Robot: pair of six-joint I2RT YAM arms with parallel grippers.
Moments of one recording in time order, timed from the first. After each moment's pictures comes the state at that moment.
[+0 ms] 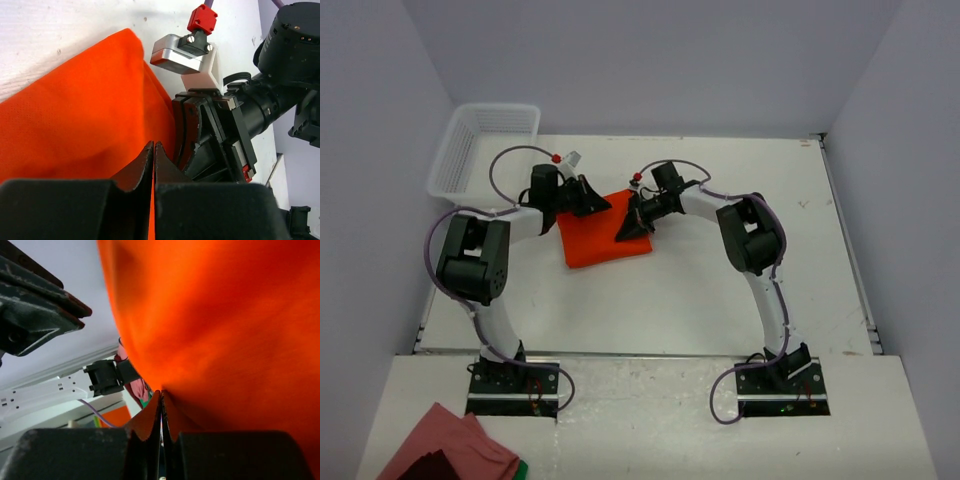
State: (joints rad) left arm -0.18 1.83 1.03 0.27 0.63 -0.59; right arm 0.50 2.37 1.73 -0.34 -1.05 0.70
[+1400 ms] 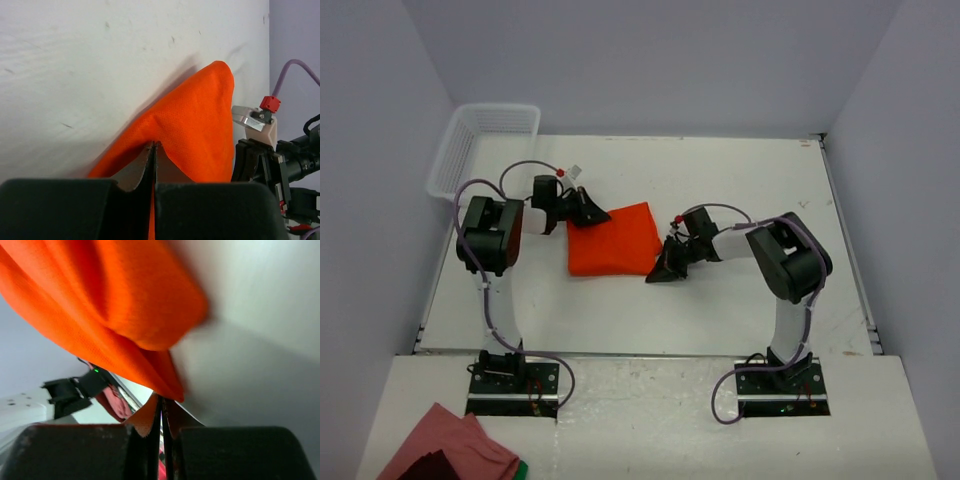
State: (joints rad) left arm -0.10 2.16 1.12 0.40 0.83 -0.60; right arm 0.49 1.98 0.95 0.00 -0.75 0.91
